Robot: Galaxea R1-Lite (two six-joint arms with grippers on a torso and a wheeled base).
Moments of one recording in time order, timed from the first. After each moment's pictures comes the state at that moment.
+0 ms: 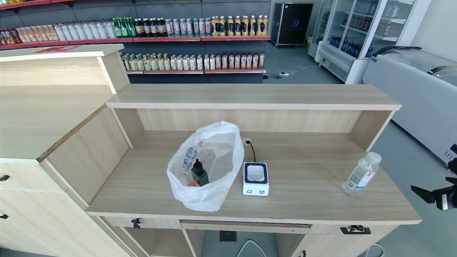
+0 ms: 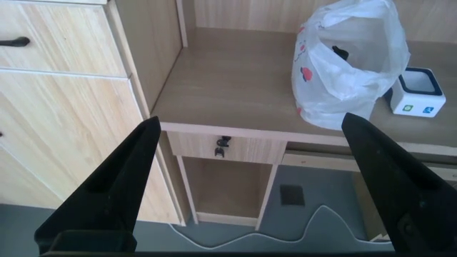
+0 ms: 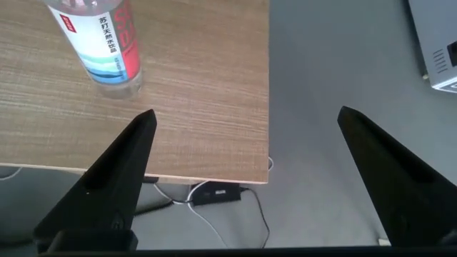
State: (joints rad) left arm 0.00 0.00 0.00 0.00 0.04 -0.02; right arm -0.69 1.97 -0.51 -1.02 0.51 -0.60
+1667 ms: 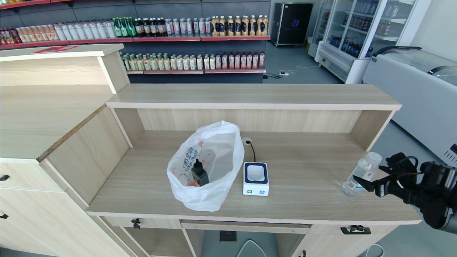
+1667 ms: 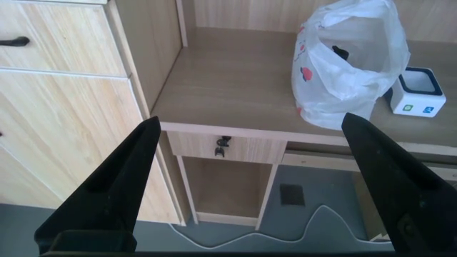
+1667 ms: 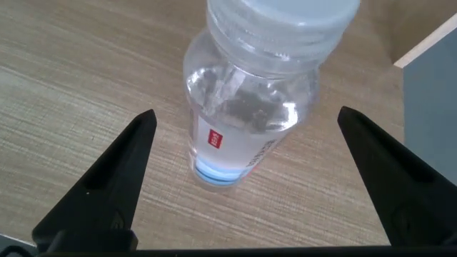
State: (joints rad) left arm 0.00 0.00 0.00 0.00 0.04 -0.02; right arm -0.40 2.33 -0.68 -1.34 0.58 -0.44
